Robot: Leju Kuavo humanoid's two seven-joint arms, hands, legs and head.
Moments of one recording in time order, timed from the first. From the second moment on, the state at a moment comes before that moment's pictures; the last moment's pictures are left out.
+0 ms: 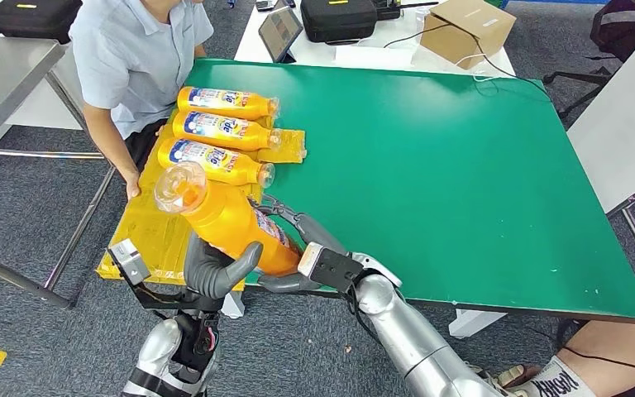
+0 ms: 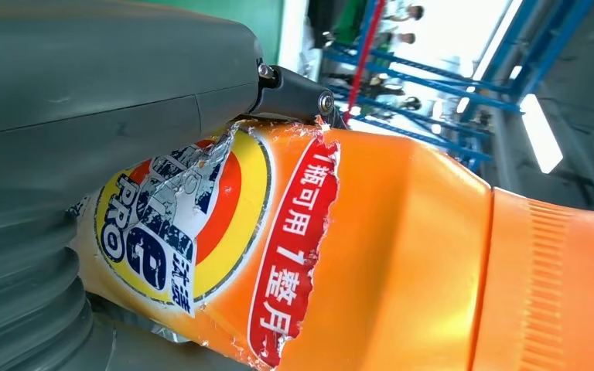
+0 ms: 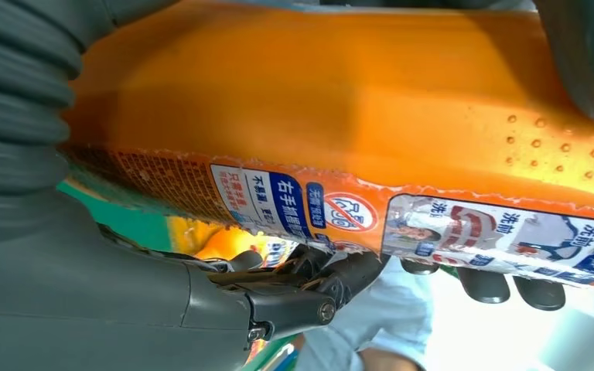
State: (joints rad) left arm -0.09 -0.22 -0.33 -1.51 0.36 -0.19 -0.38; right arm -0.46 0.18 0.61 -1.01 0.20 0.25 -0.52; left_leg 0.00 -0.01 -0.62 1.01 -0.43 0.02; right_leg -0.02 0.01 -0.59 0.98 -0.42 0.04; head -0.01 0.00
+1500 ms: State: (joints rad) left arm -0.75 -0.06 -0.47 -0.51 -1.05 -0.01 -0.17; right arm -0.28 0.18 0.49 -1.24 0.26 0.15 -0.56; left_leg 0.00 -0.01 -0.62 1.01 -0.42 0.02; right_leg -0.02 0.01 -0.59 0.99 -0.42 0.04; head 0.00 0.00
